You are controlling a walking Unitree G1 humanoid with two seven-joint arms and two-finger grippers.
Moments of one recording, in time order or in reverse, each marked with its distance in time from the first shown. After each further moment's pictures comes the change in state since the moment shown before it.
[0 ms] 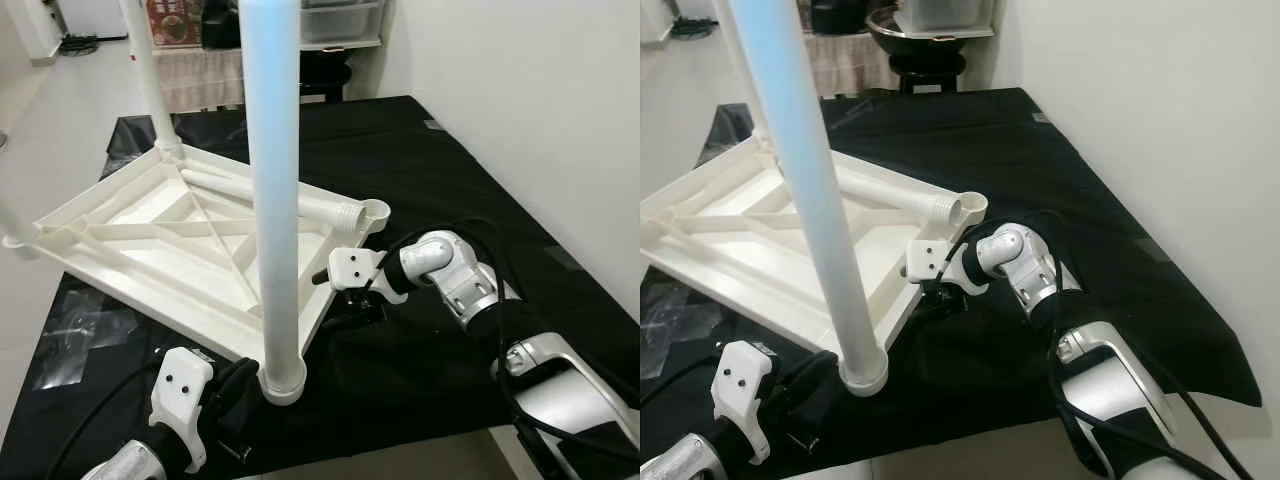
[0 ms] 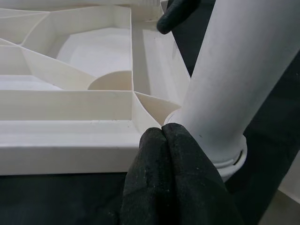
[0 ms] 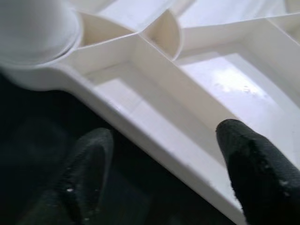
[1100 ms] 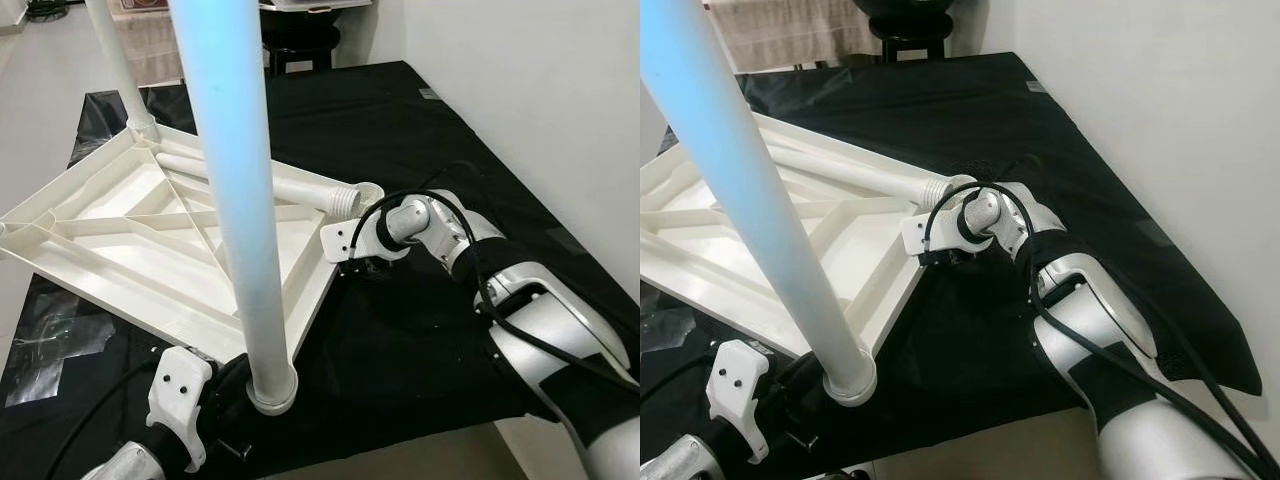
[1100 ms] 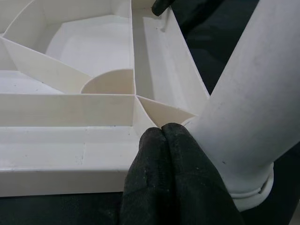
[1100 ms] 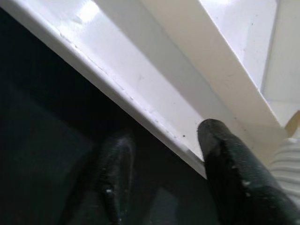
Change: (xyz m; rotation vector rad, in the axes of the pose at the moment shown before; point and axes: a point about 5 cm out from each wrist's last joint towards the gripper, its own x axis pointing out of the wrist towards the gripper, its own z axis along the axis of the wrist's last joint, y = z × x) left arm -0.009 -0.006 0.000 0.000 0.008 0.018; right arm -0.001 -0.041 -0.002 -0.180 0.415 -0.111
